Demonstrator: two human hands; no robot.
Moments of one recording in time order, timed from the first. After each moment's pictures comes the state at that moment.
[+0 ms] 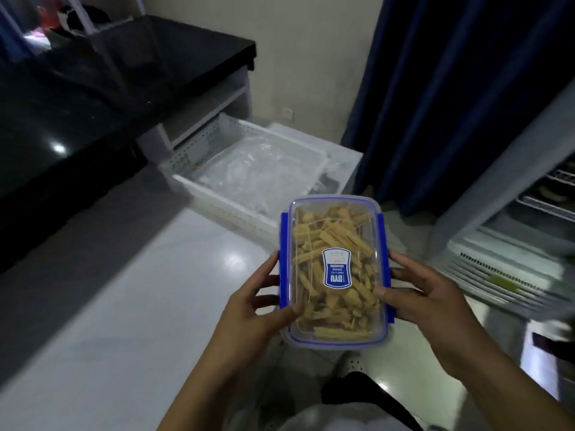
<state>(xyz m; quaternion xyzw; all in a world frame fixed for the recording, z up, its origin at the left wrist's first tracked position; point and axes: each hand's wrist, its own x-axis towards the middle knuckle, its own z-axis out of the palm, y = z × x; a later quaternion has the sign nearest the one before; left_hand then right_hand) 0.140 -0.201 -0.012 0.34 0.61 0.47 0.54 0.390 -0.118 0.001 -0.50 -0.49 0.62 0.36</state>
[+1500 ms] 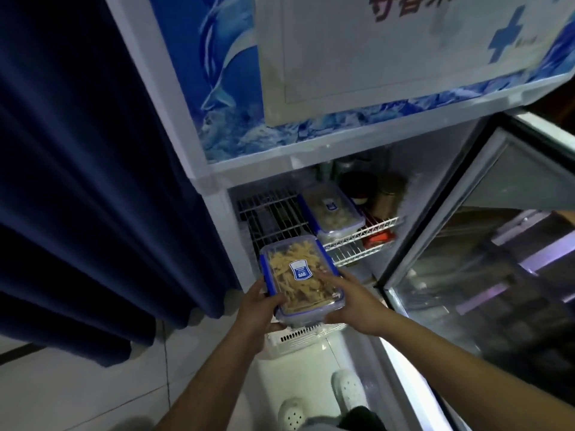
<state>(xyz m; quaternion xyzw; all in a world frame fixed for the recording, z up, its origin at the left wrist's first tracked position) 0.820 0.418 -0.082 0.44 0.51 0.16 0.72 1.012 0.306 -0.113 -0.71 -0.48 0.39 0.33</state>
